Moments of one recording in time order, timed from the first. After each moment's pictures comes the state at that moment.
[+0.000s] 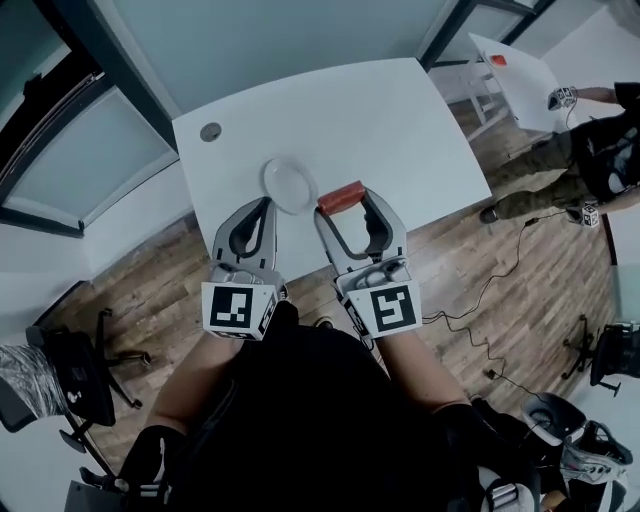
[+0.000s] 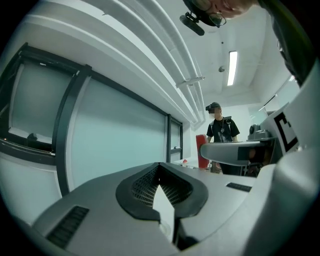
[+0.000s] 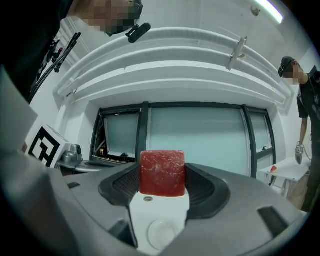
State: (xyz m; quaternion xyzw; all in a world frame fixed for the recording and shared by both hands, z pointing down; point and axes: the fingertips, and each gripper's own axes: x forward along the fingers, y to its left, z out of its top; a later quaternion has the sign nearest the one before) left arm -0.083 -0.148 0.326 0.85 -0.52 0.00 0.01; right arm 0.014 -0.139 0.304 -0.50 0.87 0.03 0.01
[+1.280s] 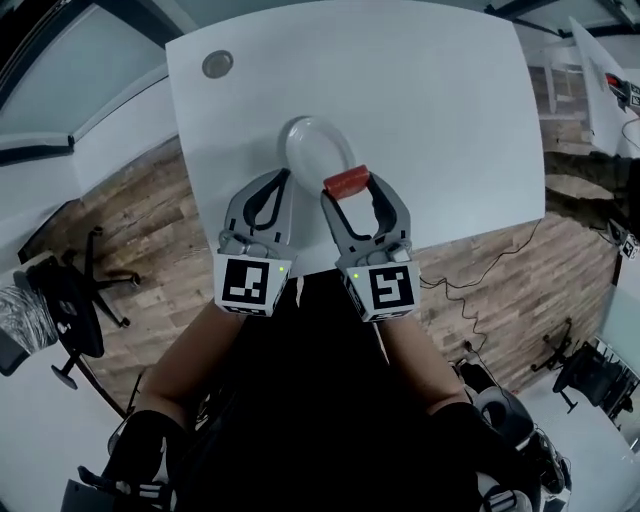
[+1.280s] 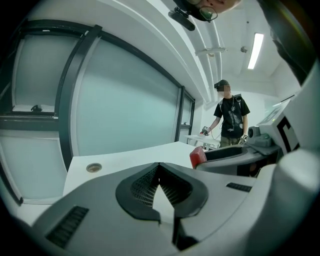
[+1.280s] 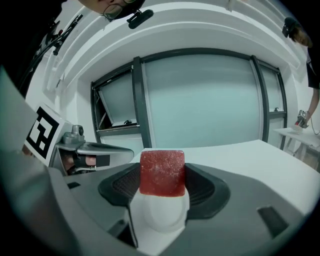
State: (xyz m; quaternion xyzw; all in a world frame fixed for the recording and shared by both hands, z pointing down) left arm -0.094 -0.227 0.469 0.83 -0.54 0.10 0.13; right arm -0.014 -0.221 0.479 -0.44 0.88 -0.12 -0.14
